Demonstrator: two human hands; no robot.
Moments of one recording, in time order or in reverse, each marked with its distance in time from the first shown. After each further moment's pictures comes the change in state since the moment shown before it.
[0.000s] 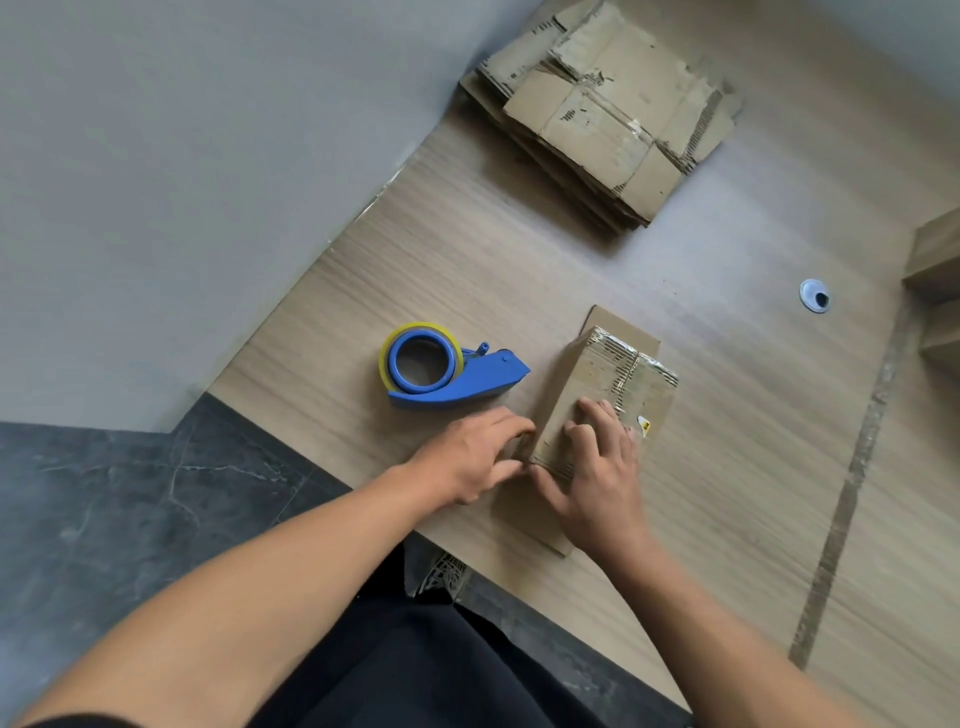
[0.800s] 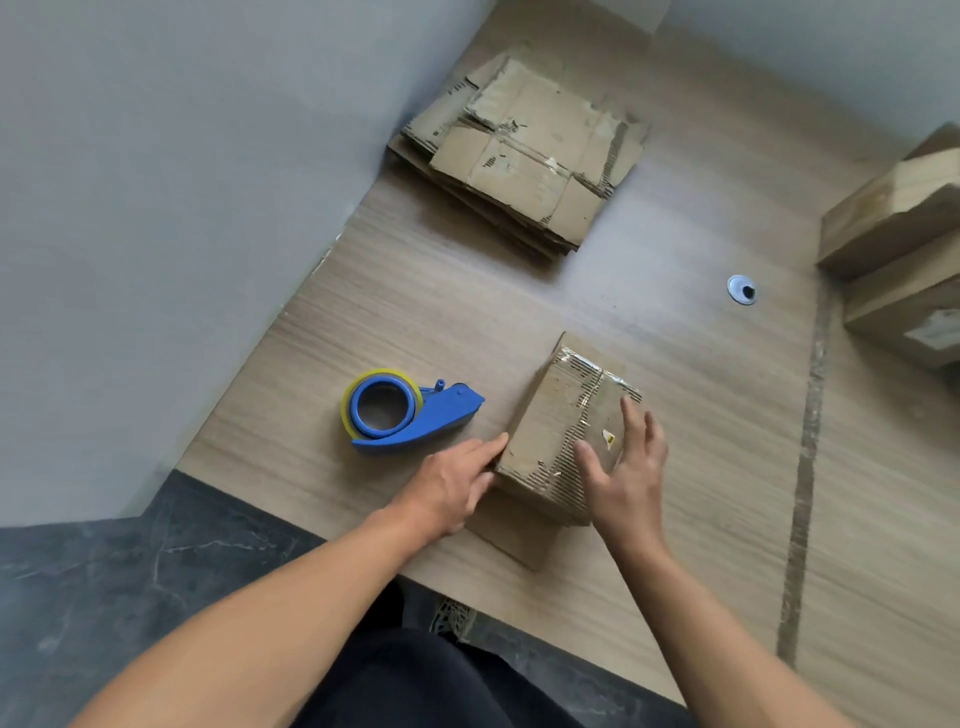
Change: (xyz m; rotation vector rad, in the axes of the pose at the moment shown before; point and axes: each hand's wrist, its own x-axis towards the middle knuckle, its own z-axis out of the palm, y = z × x) left_hand 0.005 0.009 0.004 -0.011 0.072 -0.007; right_hand 0.008 0.013 -0.047 0.488 0.174 0.710
